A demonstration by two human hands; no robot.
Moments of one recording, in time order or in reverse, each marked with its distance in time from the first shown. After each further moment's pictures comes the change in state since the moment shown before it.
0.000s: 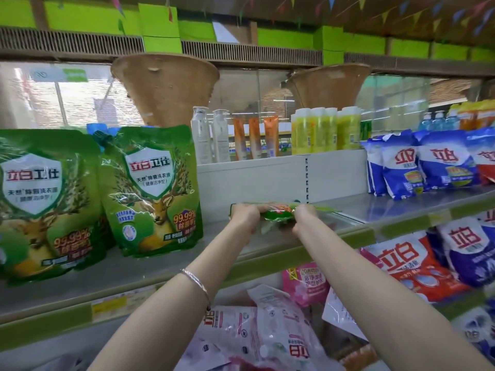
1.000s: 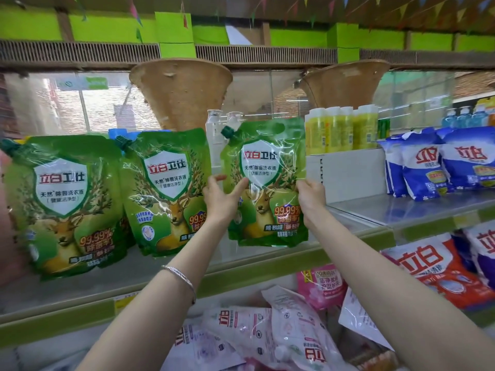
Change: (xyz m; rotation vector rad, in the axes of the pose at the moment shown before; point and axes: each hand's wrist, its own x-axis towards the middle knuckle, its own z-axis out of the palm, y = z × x) left_hand -0.003 0.022 -0.068 0.164 0.240 0.412; right_hand -0.017 -0.015 0.014 -0.177 -0.256 -0.533
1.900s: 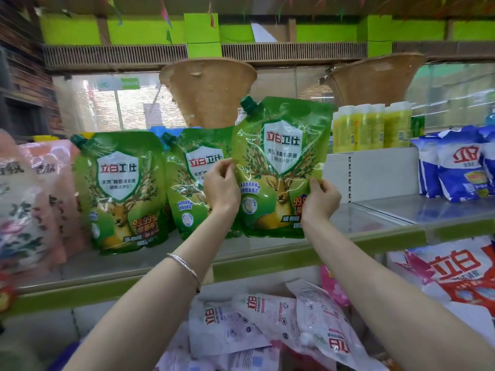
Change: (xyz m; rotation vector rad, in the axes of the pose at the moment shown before) left_hand -0.023 0.027 -0.055 -0.067 0.357 0.161; right_hand -0.061 -0.002 0.045 0.205 0.299 -0.125
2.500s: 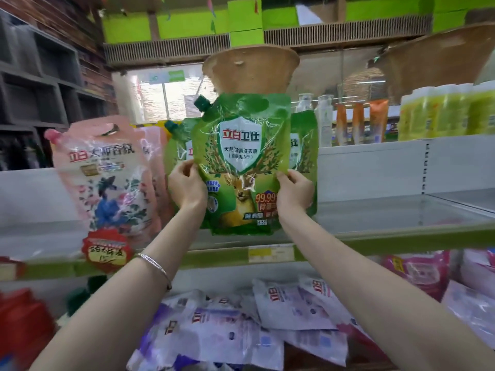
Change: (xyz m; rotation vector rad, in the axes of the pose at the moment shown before) left_hand 0.056 -0.035 -0.199 0.164 0.333 -0.063; right_hand -0.152 0.012 0.119 -0.169 -0.335 0.035
